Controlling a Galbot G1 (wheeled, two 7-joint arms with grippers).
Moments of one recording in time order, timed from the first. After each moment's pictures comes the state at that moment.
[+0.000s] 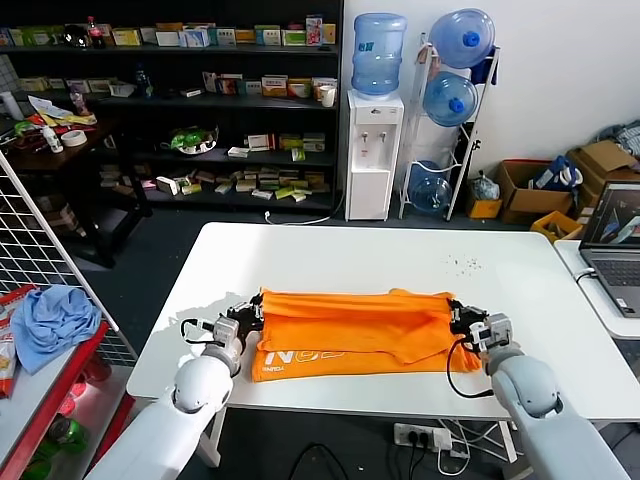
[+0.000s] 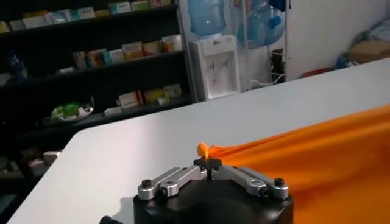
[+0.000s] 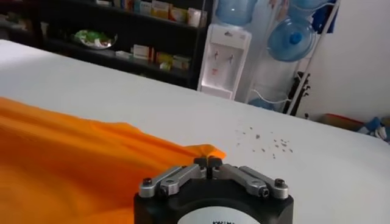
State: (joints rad) left arm 0.92 -1.10 -0.04 -1.53 -0.37 0.24 -0.17; right arm -1.12 0.99 0.38 1.65 0.35 -0.40 -0.02
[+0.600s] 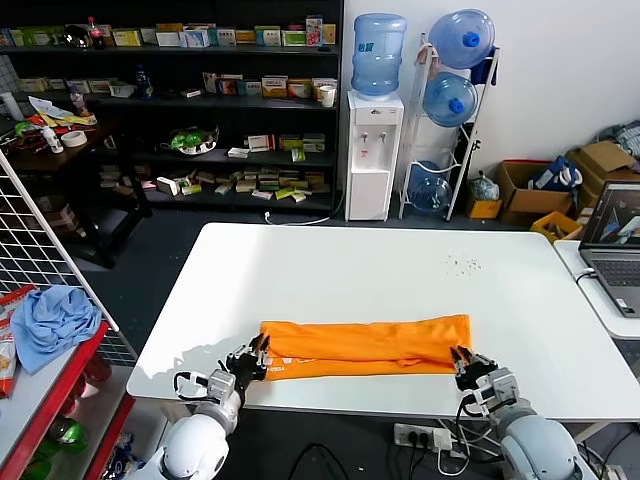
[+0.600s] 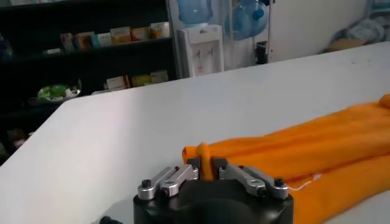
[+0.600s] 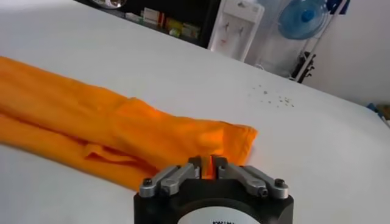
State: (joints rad) left arm 1.17 -1.09 -0.09 -1.70 -0.34 0.21 -0.19; right arm -1.35 0.98 0.42 1.82 0.29 -0.43 0.04
